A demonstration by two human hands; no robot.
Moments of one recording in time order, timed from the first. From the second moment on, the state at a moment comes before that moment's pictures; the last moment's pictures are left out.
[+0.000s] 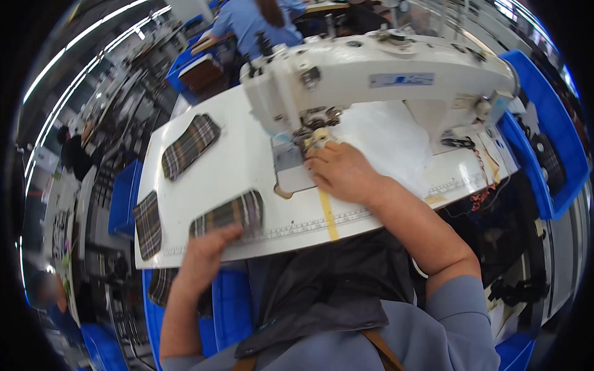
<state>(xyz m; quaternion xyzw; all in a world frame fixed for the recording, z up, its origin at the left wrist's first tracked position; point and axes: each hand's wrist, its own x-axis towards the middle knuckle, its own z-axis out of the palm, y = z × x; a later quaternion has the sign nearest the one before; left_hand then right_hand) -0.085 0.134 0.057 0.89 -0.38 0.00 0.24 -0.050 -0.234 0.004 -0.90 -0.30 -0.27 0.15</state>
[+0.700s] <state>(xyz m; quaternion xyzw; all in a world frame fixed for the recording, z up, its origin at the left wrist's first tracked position) 0.066 0.125 -0.006 0.94 -0.28 0.20 0.04 -0.168 -0.291 0.031 -0.97 -0.07 -0.23 0.08</state>
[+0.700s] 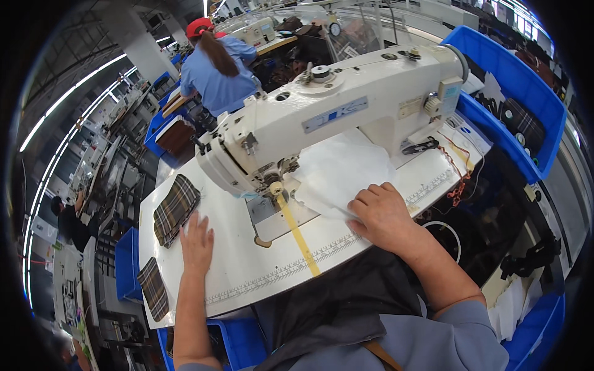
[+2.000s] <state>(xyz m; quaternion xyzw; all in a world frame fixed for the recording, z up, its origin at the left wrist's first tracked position) -0.087 -0.071 -0.006 0.79 -0.51 0.15 0.29 -0.074 -0.332 0.027 -0.92 -0.03 -0.25 0.30</state>
